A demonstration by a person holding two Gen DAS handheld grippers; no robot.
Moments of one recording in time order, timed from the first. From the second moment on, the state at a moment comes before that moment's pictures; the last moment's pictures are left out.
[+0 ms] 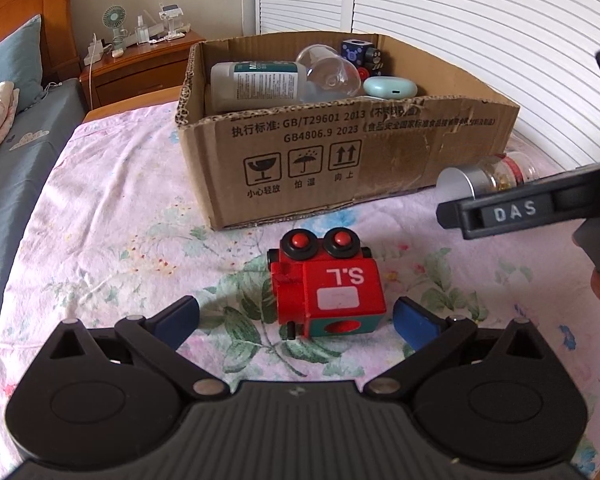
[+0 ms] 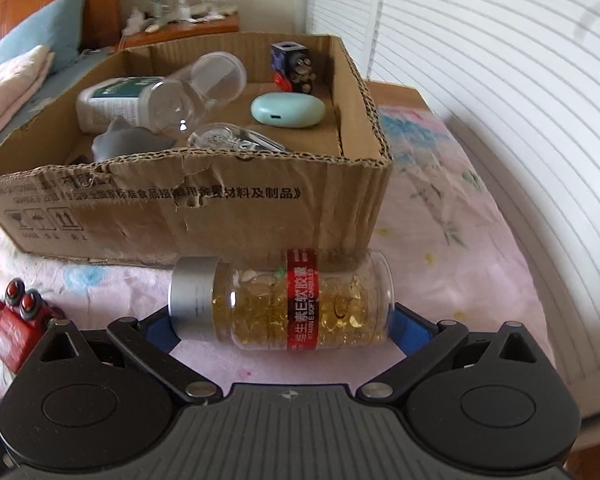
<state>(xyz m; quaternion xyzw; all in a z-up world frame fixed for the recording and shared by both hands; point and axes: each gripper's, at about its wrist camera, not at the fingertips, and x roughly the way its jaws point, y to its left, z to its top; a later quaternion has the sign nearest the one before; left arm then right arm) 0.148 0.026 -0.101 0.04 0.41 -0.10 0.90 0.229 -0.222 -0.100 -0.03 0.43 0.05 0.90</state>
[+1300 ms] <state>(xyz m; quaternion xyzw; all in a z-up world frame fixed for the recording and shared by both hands) 0.143 0.009 -0.097 0.02 0.37 -0.08 0.92 0.219 -0.227 -0.105 -0.04 0.39 0.07 0.92</state>
